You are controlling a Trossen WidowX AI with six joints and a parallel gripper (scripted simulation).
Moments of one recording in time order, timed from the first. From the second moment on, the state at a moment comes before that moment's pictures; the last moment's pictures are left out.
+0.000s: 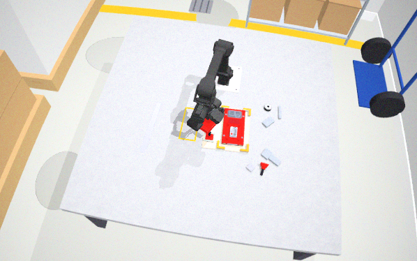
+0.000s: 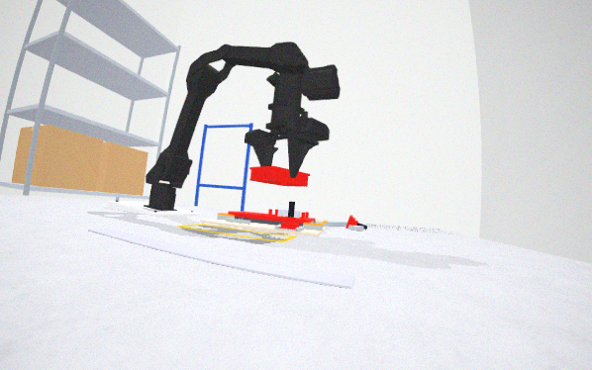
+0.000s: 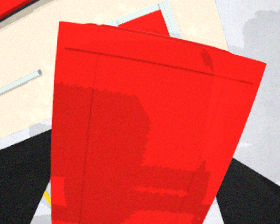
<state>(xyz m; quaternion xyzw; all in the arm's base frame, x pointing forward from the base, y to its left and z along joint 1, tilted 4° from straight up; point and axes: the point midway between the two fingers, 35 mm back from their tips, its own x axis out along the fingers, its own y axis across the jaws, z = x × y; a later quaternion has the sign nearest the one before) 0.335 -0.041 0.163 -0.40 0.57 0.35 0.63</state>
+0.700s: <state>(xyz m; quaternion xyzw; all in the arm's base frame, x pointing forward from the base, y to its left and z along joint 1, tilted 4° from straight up) 0.334 0.025 0.164 -0.25 0.63 0.22 0.70</state>
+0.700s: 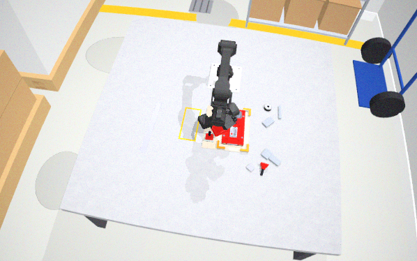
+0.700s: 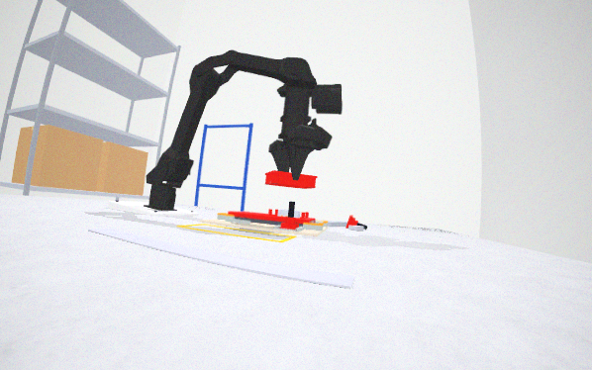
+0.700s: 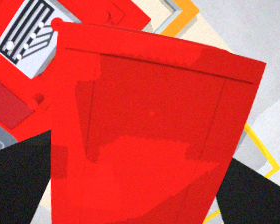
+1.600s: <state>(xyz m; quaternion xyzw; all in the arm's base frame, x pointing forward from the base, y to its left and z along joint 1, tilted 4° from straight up) 0.314 0.104 0.165 -0.05 0.67 0.05 0.74</state>
